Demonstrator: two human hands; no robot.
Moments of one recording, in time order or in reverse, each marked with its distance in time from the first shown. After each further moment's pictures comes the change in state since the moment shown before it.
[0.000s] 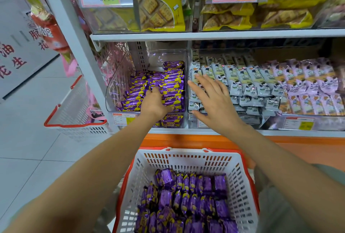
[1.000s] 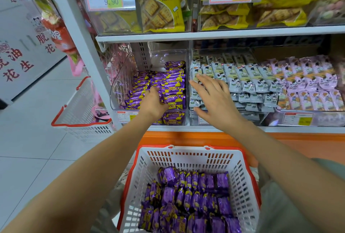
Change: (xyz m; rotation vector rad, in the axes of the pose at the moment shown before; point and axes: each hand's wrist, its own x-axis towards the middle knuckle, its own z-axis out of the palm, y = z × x) left_hand -0.011 -0.011 -0.006 -0.053 0.036 0.027; right_hand -0.002 -0.003 -0.008 0.010 -0.059 0.013
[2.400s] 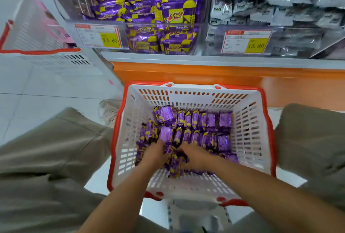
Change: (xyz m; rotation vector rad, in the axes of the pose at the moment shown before) left_hand -0.187 -0.196 0.232 0.169 -0.751 -0.321; right_hand -0.234 -0.117 0.221 0.612 -1.267 0.237
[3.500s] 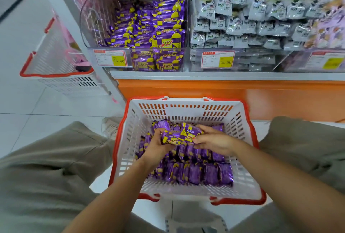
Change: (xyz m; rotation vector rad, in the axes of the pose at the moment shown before) left_hand -0.036 0.043 -0.038 -1.125 0.043 0.264; right_hand -0.062 0.026 -0.082 1.296 0.097 0.005
